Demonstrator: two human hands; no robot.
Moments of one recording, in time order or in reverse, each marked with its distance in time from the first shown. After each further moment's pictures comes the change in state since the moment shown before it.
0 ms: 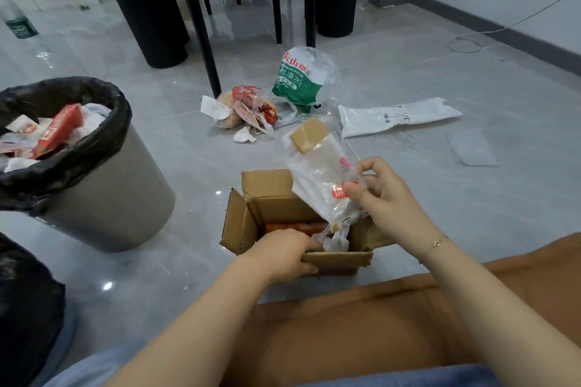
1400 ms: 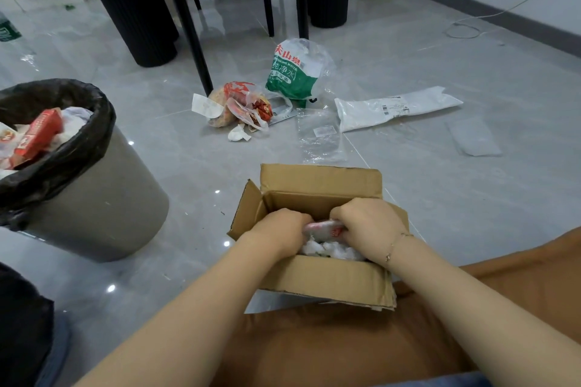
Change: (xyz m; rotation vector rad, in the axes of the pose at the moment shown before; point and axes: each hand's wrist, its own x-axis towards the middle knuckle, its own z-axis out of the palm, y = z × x) left_hand 0.039 -0.011 -0.017 -0.011 -0.067 -0.237; right_hand 0.017 0.042 0.025 -1.309 -0.336 -0.135
